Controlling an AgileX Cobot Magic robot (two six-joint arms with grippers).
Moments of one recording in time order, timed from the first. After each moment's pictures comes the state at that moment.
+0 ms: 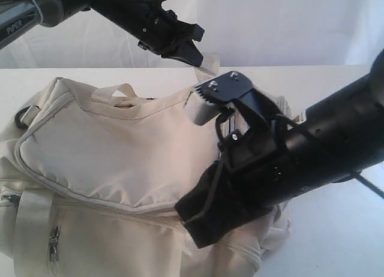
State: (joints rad) left arm -0.28 2.27 -2.27 -0.71 1.10 0.42; right arm 0.53 1.26 -0.87 0.77 0.81 -0.67
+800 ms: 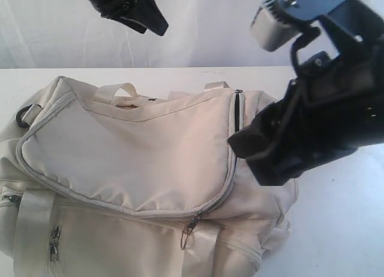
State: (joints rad) left arm -0.18 1.99 -2.16 -0.61 1.32 0.52; right arm 0.60 1.00 -0.98 0.07 0.82 -0.06
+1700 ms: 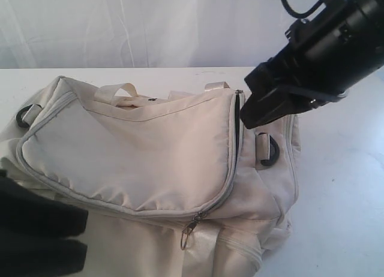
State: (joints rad) left arm -0.14 0.73 -0.45 -1.33 1.09 1.32; right arm 0.26 1.31 -1.28 0.48 1.20 -0.34
